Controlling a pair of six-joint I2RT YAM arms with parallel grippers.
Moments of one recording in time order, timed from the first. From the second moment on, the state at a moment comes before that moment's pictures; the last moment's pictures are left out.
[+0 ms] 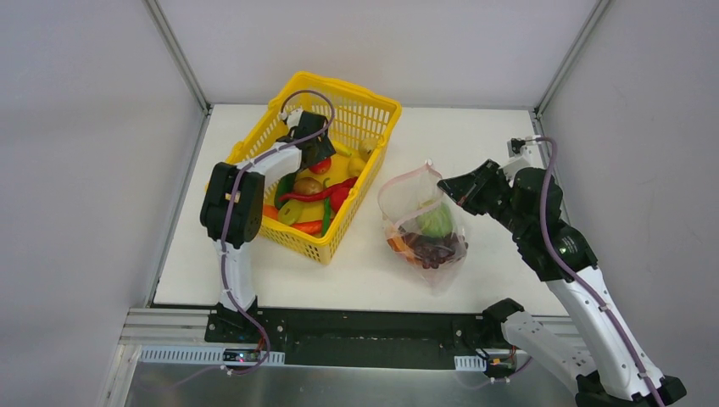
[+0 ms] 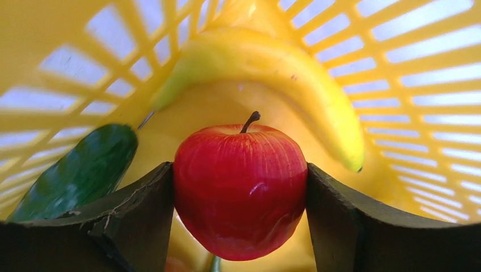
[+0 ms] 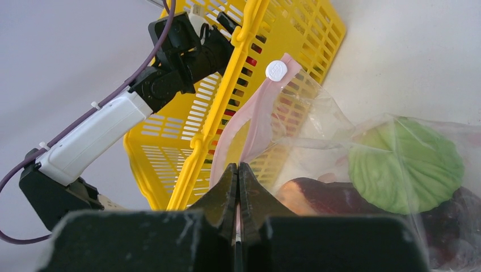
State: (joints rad) left arm -0.34 2.05 1.51 -0.29 -0.34 -0.73; right arm 0.48 0.78 1.05 -0.56 -0.08 0.86
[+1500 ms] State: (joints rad) left arm -0.87 1.27 1.25 -0.22 0.06 -0.52; right arm 0.48 0.75 1.03 -0.56 -0.15 0.81
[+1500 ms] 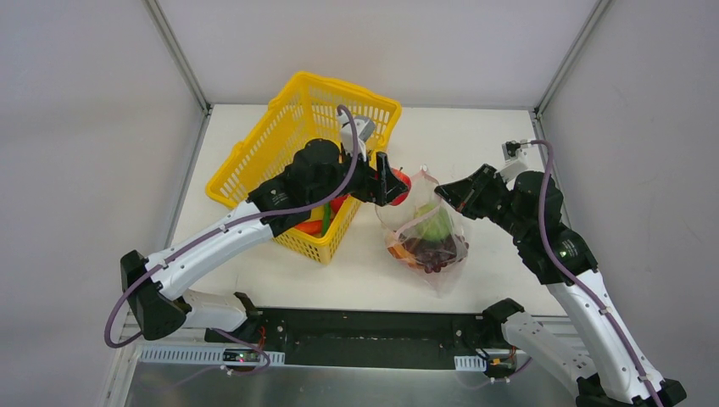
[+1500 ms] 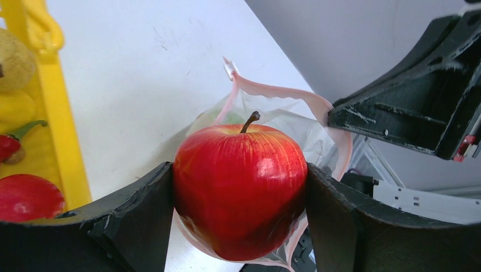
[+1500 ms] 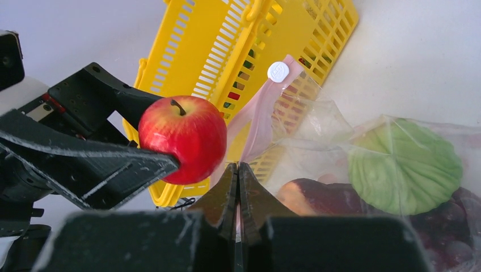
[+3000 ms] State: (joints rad) left arm -0.96 1.42 1.44 -0.39 0.21 -0.37; right arm 0.48 0.69 1.02 -0.57 -0.12 0.80
